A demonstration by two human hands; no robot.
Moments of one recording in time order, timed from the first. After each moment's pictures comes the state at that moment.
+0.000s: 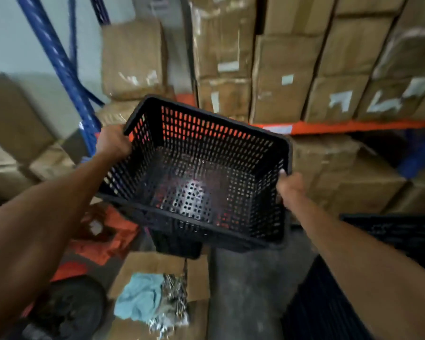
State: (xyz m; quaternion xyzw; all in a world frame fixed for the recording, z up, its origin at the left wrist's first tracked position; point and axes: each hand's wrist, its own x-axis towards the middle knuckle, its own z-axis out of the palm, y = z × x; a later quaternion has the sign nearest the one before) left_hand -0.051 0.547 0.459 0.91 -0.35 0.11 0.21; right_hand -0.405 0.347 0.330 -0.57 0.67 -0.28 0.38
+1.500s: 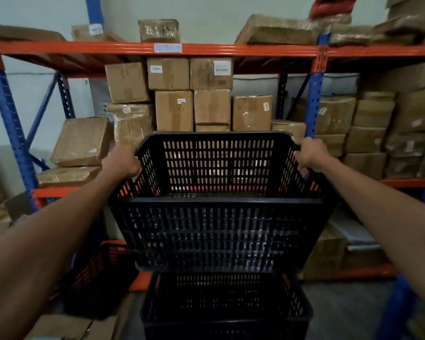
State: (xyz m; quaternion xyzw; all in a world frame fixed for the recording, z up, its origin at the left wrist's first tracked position) left_hand -0.660 0.468 0.584 0.86 -0.40 0.21 0.23; right_hand -1.054 0.221 0.603 -0.77 0.56 -0.30 0.10
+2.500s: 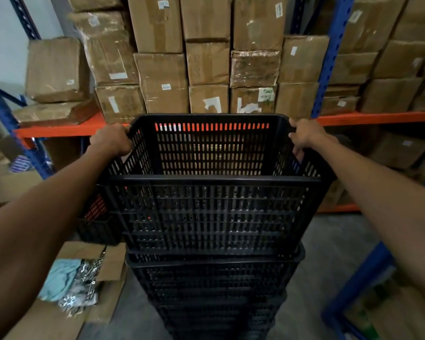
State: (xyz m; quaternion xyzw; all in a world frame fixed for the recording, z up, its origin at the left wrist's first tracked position) left_hand -0.668 0.415 0.471 0.91 -0.38 0.10 0.09; right_hand -1.035 0.139 0.454 -0.80 0.55 -0.16 0.17
